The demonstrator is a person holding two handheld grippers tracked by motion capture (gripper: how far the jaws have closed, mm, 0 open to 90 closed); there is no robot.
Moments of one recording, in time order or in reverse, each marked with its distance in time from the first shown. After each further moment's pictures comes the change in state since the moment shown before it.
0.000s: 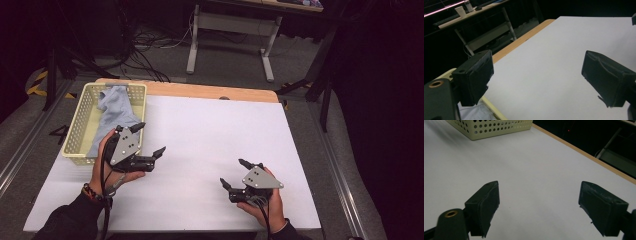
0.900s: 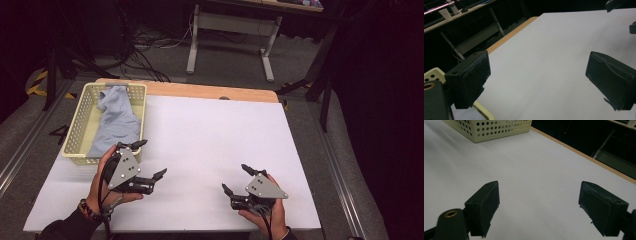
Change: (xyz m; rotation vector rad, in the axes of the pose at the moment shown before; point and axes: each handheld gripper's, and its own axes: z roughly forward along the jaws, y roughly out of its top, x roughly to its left) left arm -0.031 -0.016 -0.021 0.001 -0.080 0.049; right arm 0.012 -0.005 -0.016 -0.025 -0.027 0.020
